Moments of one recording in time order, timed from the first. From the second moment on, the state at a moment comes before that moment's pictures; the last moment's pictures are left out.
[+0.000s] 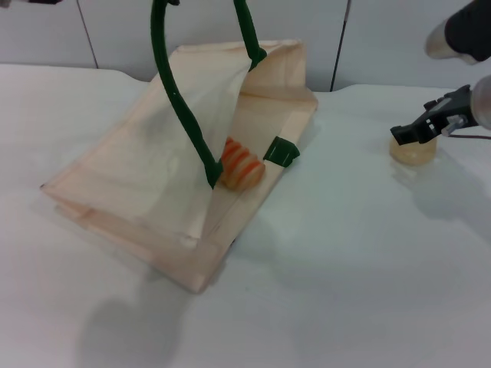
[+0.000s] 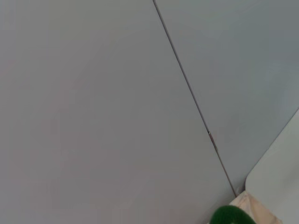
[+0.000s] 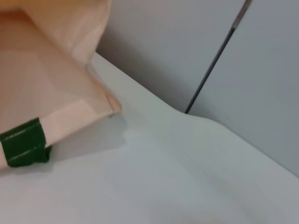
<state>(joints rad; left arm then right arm) -0.61 -2.03 1.33 1.91 -0.49 -1.35 0.56 0.76 2.02 -1.36 -0.93 0.49 0.91 -0.66</state>
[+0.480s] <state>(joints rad) -0.61 -2.03 1.33 1.90 -0.49 -1.35 0.57 0.80 2.02 -1.36 -0.78 0.50 0.79 -0.66</state>
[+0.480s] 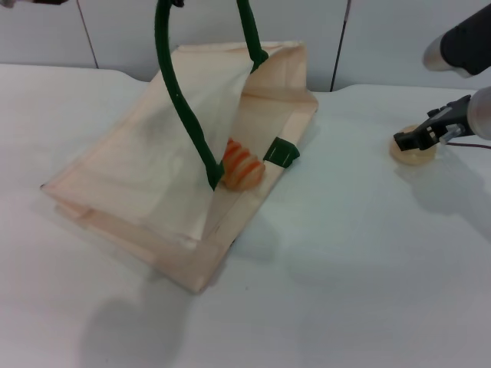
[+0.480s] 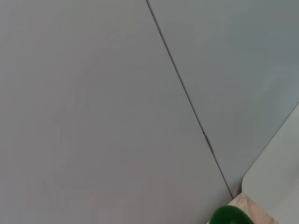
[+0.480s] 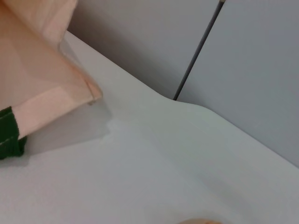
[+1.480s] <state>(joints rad) -0.62 -2.03 1.34 1.89 -0.49 -1.36 0.57 0.82 2.02 -1.36 -0.73 0.54 0.80 -0.66</state>
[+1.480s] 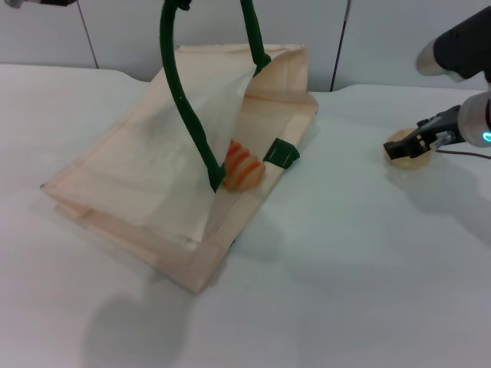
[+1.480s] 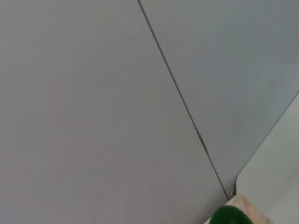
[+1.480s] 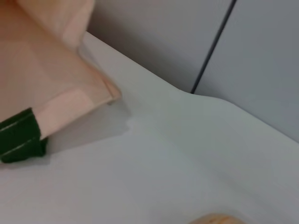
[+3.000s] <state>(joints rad) -0.64 -2.03 1.36 1.86 -0.48 -1.35 0.57 0.89 2.03 -1.36 -0.67 0.53 0.81 -0.66</state>
